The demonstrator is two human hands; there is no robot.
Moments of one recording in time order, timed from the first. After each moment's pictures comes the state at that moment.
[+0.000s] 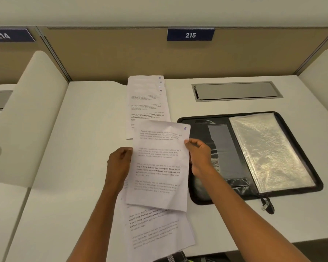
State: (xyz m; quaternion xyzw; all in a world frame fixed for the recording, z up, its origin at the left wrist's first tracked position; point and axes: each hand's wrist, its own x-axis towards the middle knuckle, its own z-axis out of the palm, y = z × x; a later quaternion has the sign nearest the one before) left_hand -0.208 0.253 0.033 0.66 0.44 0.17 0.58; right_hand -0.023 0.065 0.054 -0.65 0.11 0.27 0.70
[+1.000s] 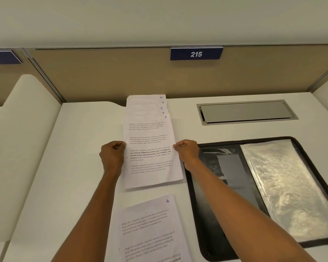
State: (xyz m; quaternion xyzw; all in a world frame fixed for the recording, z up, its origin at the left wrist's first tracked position) left_hand -0.074 0.383 0.024 0.63 0.52 0.25 0.52; right_hand 0.106 0.195 0.013 -0.83 -0.01 0.25 0.50
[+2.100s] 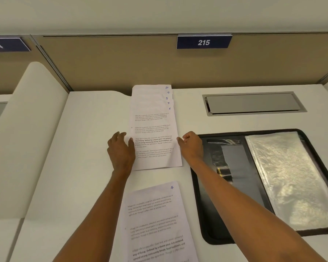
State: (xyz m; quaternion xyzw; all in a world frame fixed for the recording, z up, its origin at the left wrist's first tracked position) left_hand -0.091 0.361 0.000 0.81 0.48 0.19 0.28; right_hand 0.078 0.180 0.011 -0.90 -0.11 0.15 0.39
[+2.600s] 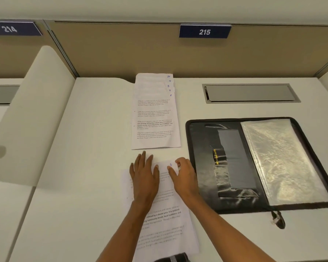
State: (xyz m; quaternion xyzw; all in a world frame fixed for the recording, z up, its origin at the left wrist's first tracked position) left_hand -0.182 0.193 -0.027 0.86 0.40 0.11 0.28; right_hand -0.083 0.080 -0.001 -0.89 -0.22 0.18 0.36
